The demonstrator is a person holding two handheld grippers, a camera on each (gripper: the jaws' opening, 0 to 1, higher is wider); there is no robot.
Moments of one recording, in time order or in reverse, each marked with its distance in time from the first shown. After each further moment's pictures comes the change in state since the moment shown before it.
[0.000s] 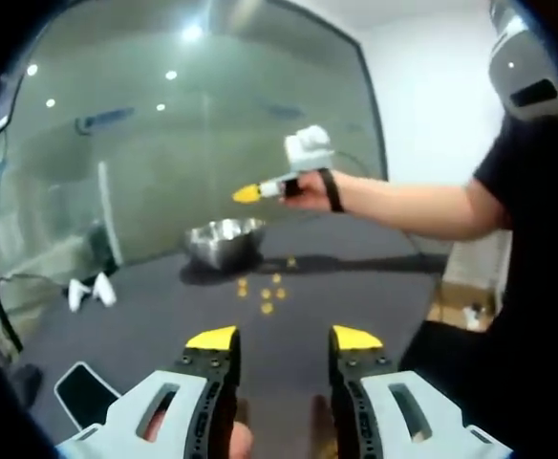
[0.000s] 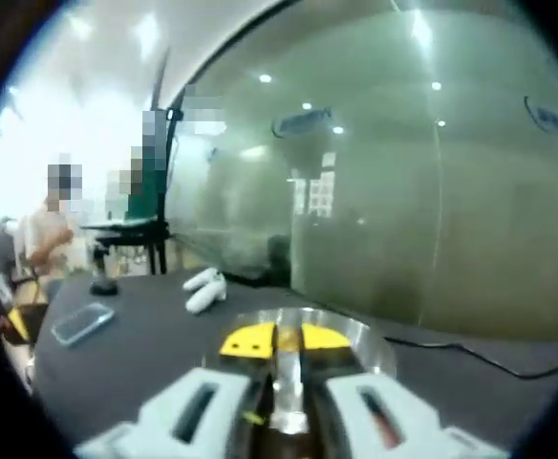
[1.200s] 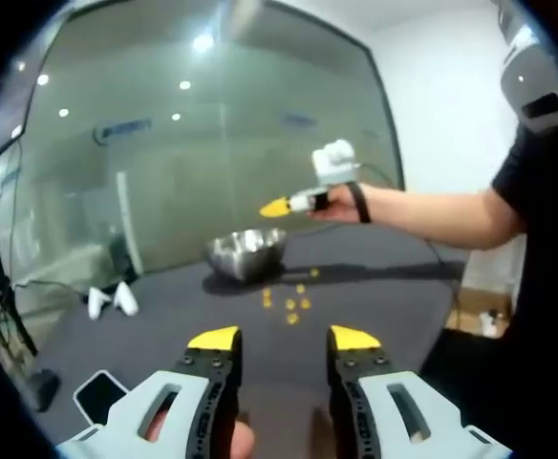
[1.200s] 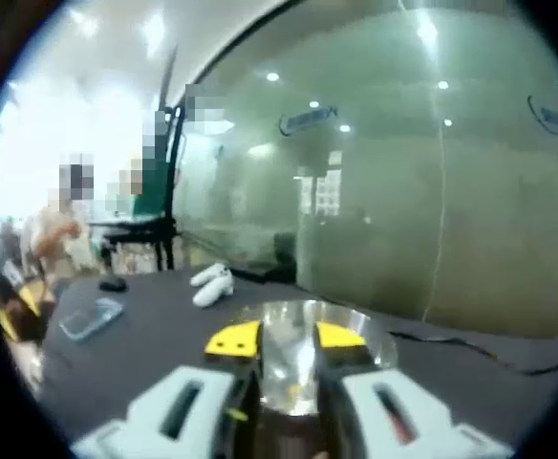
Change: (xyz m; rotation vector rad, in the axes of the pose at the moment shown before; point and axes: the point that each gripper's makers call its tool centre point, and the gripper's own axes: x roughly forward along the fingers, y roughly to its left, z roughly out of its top) left arm -0.006 0.022 0.013 0.008 -0.043 0.085; right arm -0.031 0.007 -0.003 0.109 -0.009 0.060
